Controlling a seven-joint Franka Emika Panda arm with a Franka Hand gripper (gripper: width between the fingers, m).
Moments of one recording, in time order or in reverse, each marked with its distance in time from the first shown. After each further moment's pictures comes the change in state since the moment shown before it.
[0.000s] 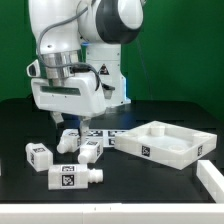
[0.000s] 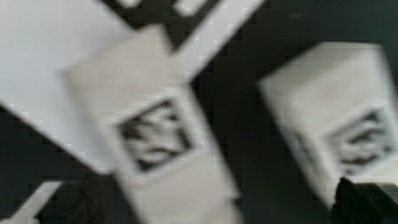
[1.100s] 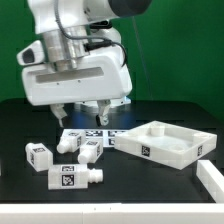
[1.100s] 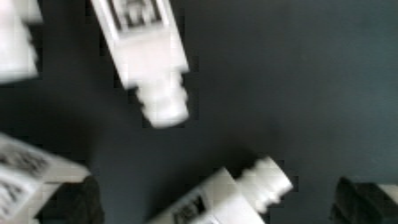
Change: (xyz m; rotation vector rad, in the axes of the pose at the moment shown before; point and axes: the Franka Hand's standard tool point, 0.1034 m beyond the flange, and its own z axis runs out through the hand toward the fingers) arm 0.050 -0.085 -0.029 0.054 -0.021 -0.366
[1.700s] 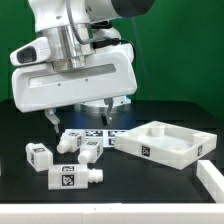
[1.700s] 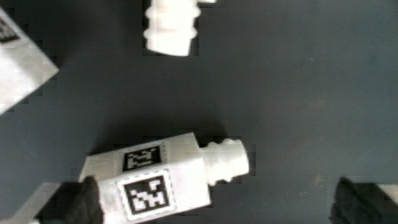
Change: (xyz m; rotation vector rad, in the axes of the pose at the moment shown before) arm 0.005 -0.006 0.000 -0.046 0.039 -0.520
